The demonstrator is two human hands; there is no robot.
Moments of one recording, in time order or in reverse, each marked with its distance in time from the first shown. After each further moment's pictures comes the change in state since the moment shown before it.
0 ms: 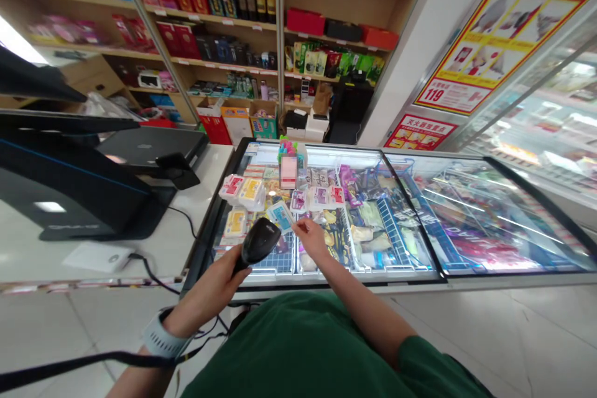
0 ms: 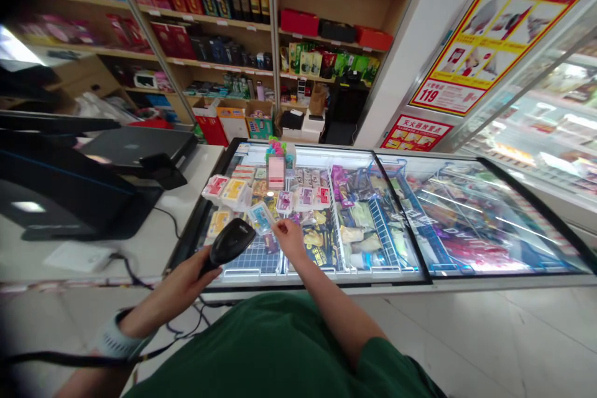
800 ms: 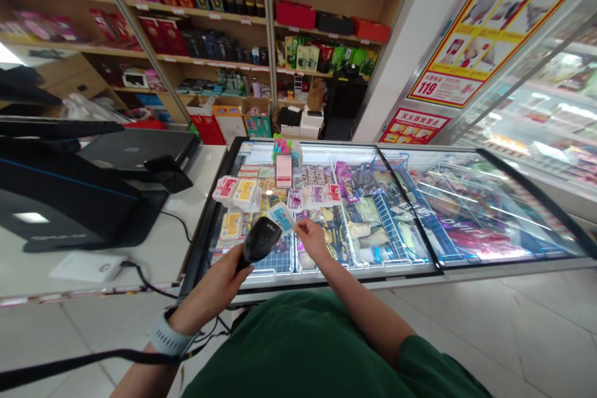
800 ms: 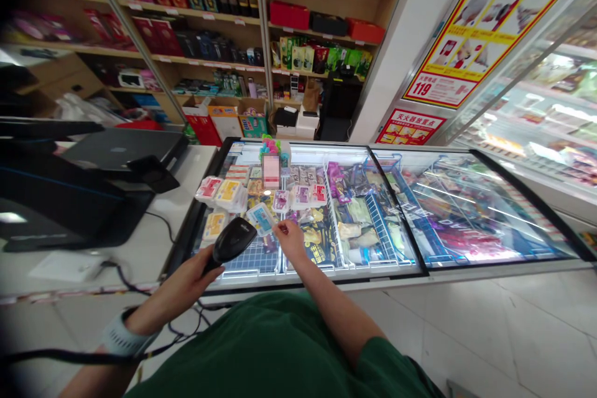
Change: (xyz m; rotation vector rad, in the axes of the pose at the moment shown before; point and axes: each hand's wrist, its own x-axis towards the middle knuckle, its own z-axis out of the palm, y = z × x) left_hand 0.015 0.005 0.003 0.008 -0.015 0.008; right_hand 0.000 0.015 -0.004 0.028 0.026 0.105
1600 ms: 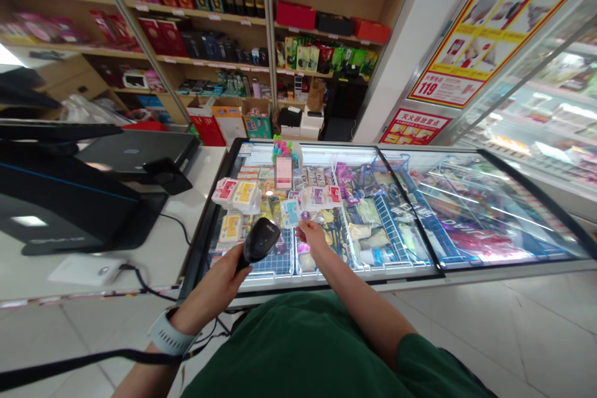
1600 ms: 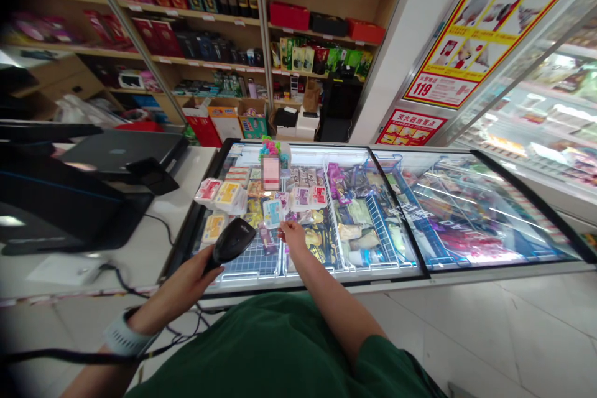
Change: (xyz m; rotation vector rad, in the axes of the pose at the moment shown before) left_hand 0.010 -0.001 0.000 0.028 0.030 -0.009; right_hand 0.026 0.016 0.013 0.521 0.103 0.494
